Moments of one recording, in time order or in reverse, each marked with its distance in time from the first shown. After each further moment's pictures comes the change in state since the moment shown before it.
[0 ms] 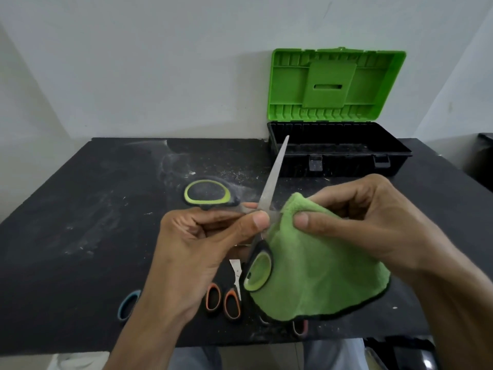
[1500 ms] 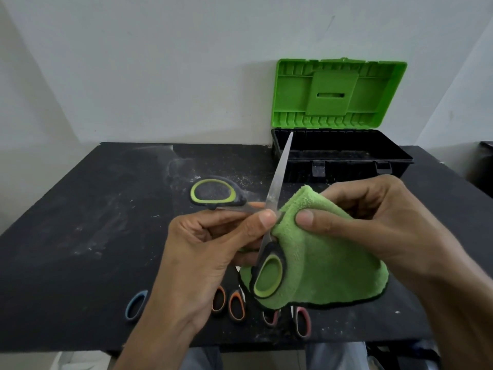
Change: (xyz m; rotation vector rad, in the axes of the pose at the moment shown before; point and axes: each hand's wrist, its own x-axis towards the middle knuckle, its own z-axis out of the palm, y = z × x) left_hand -0.010 0.010 0.002 -0.089 -0.009 -0.059; right_hand -0.007 -0.018 0.008 0.053 0.066 -0.025
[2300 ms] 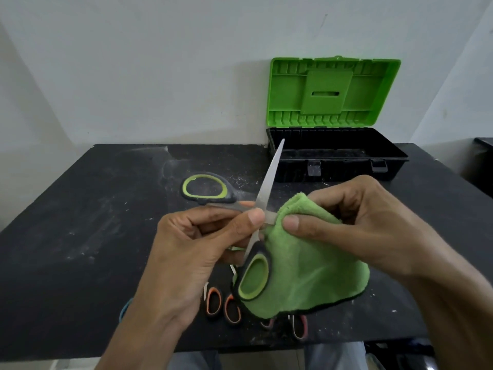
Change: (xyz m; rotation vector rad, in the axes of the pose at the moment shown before) left_hand 0.005 0.004 -0.002 0.043 0.037 -0.036; right_hand 0.008 0.006 -0.002 -0.128 -0.119 -0.067
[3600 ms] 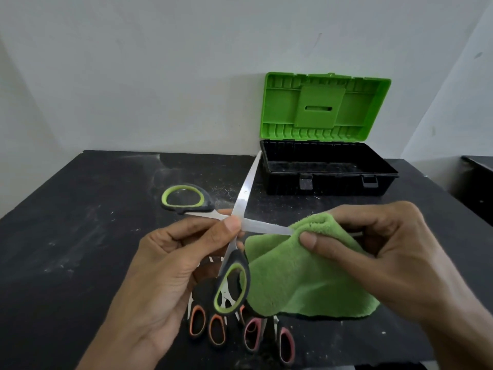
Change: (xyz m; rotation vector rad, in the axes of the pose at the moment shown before) left_hand 0.008 -0.003 0.000 -0.129 0.034 -0.148; right_hand -0.019 0.008 -0.007 -0.077 0.249 -0.134
